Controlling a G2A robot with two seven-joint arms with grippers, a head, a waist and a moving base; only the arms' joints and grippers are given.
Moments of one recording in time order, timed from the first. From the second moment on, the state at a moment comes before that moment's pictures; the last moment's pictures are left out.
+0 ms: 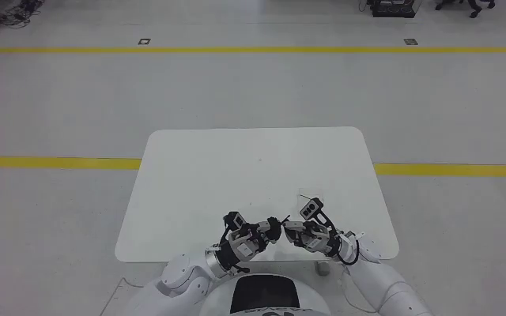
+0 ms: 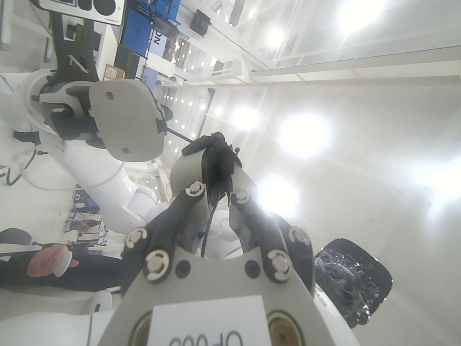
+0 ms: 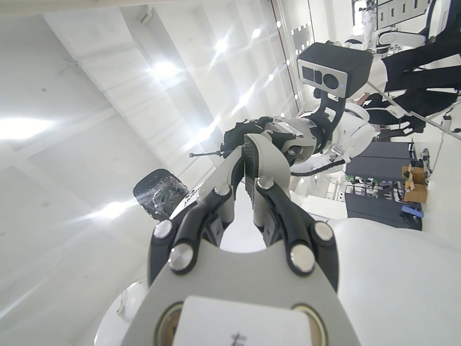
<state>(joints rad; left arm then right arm) 1.68 -1.04 -0.88 -1.79 -0.96 -0.21 -0.60 -1.54 -1.19 1.07 -1.21 1.05 -0.21 1.36</state>
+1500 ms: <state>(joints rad) 1.68 -1.04 -0.88 -1.79 -0.96 -0.21 -0.60 -1.53 -1.20 1.07 -1.19 1.02 -0.20 1.35</state>
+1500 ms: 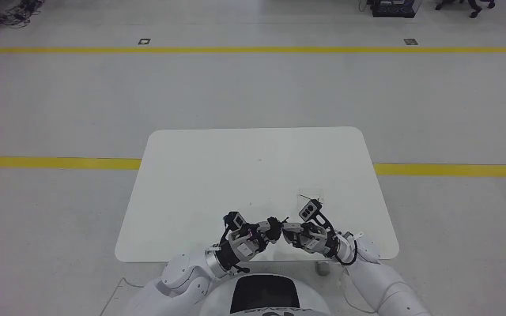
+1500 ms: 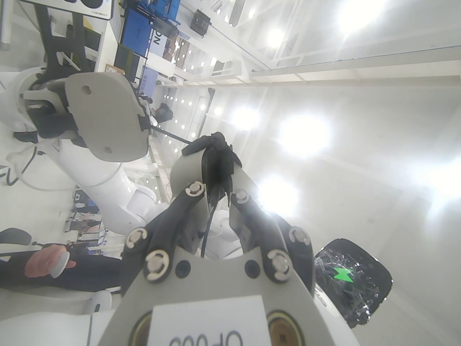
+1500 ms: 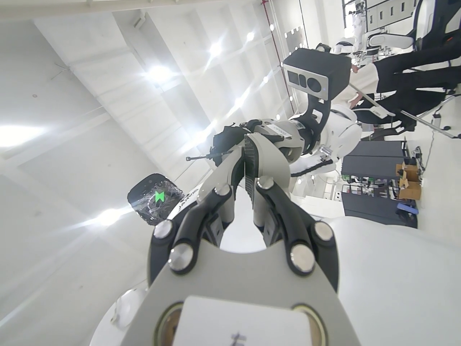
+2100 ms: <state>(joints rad) 1.68 -1.04 -0.88 -1.79 -0.96 -0.21 -0.60 -1.53 -1.20 1.07 -1.18 1.01 -0.19 1.35</state>
